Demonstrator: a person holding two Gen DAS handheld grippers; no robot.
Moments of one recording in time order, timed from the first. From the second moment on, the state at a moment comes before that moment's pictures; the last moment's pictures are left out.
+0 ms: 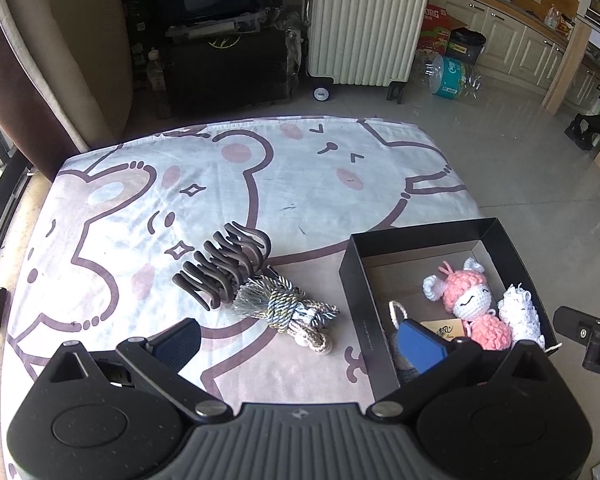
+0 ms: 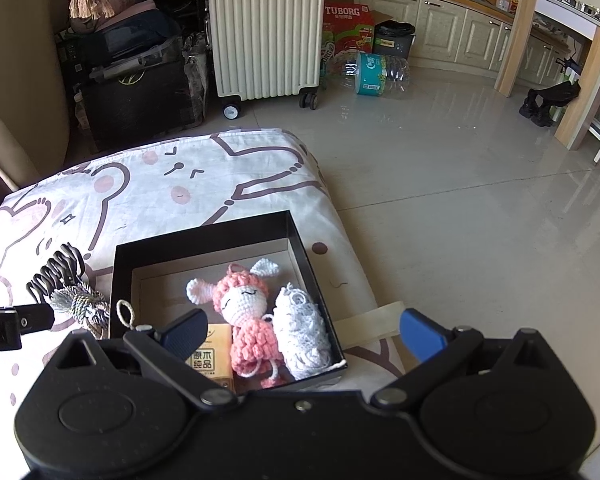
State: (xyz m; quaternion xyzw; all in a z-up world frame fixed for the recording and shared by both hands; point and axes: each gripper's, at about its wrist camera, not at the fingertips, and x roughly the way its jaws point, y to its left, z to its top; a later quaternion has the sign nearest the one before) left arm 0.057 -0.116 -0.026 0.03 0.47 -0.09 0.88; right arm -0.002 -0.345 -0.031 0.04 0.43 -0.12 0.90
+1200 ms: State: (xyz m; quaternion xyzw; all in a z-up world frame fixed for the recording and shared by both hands) left arm 0.055 -0.001 -0.027 0.01 0.46 0.00 0.89; right arm 0.036 -0.244 -0.044 0.03 0.43 -0.01 0.90
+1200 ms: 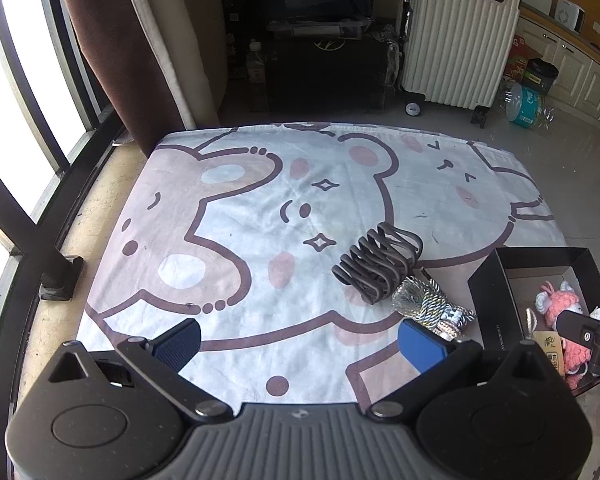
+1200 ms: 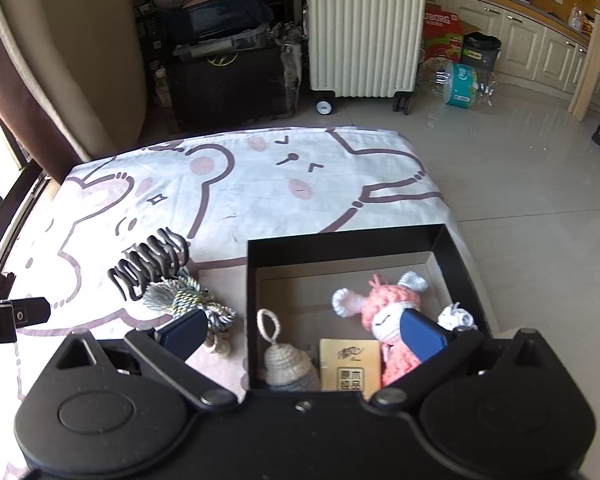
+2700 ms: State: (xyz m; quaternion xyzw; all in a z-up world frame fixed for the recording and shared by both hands) left arm 0.108 0.016 -0.070 -0.16 0.49 -0.06 0.86; right arm 0.046 -0.177 -0.061 -0.11 0.36 0.13 0.92
